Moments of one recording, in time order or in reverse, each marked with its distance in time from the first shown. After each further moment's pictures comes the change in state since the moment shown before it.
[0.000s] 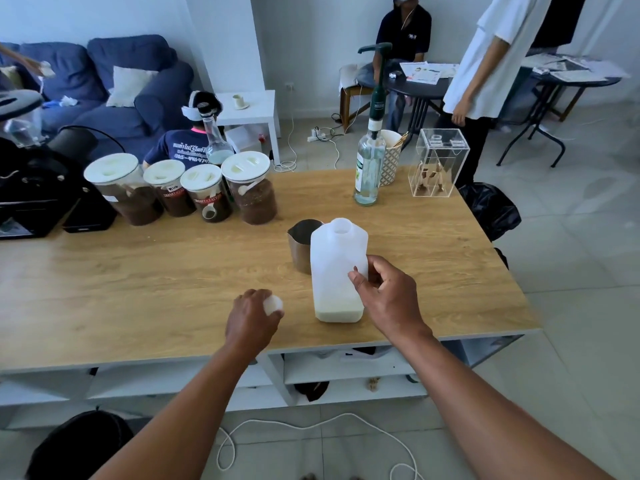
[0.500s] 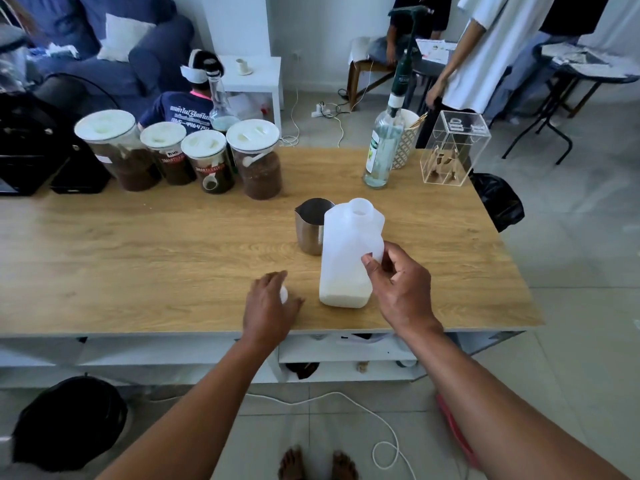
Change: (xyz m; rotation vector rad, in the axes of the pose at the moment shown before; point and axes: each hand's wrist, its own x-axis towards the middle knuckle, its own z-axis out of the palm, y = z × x) left_hand -0.011 0.003 0.033 -0.134 0.011 0.050; right_hand -0.002 0.002 0.008 -0.038 0.056 -0.091
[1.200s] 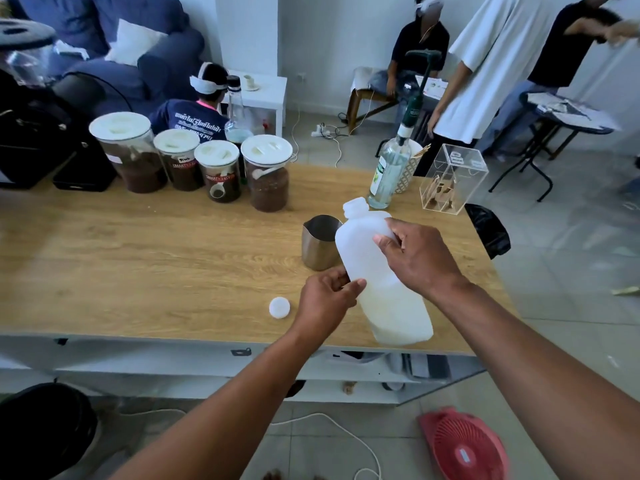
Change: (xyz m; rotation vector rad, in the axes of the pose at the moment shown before) left_hand -0.009 0.099 -0.016 -1.019 -0.225 -0.032; right_hand 0.071 -0.057 -0.027 -0.513 -0.232 -0.190
